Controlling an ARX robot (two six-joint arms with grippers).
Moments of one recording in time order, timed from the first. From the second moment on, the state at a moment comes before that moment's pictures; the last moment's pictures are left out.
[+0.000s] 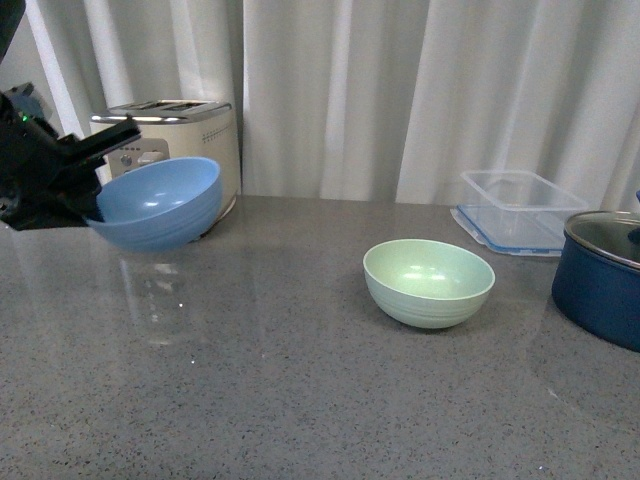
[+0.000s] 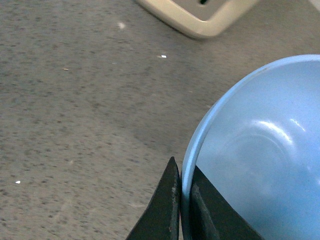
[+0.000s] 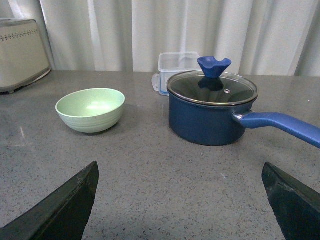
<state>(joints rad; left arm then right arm) -0.02 1.78 1.44 -0.27 -0.01 -0.52 0.00 0.00 0.01 0.00 0.00 0.00</state>
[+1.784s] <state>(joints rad) -0.17 1.38 0.72 0.67 -0.16 -0.03 0.00 0.00 0.01 0.00 0.00 0.00</state>
